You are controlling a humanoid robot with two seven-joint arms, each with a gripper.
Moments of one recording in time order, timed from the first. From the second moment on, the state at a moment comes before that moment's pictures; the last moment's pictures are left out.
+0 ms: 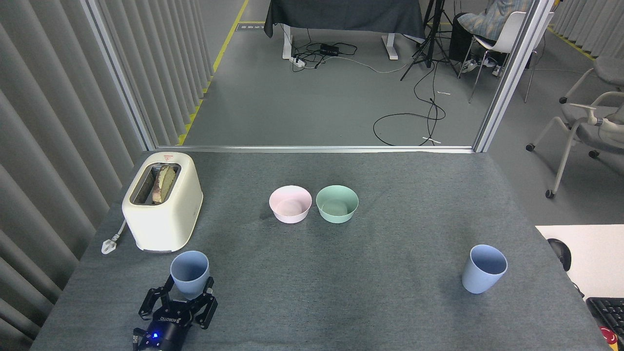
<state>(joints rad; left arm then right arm) -0.22 0.12 0.00 -0.83 -1.50 -0.28 0.56 0.45 0.06 -0.22 -1.50 1.48 -0.13 -0.61</state>
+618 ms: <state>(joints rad) -0.04 0.12 -0.16 -1.12 -1.54 -0.33 0.56 0.45 0.06 -0.22 -1.50 1.48 -0.13 -0.61</state>
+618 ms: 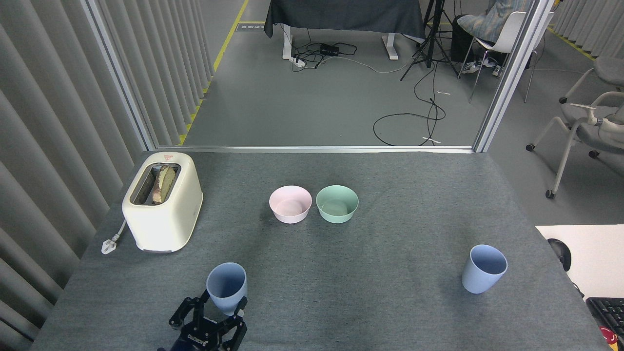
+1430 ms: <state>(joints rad) -0.07 -0.04 -0.42 -1.09 -1.73 -0.33 0.57 0.44 0.06 -0.25 -1.50 1.48 -0.13 -0.61</state>
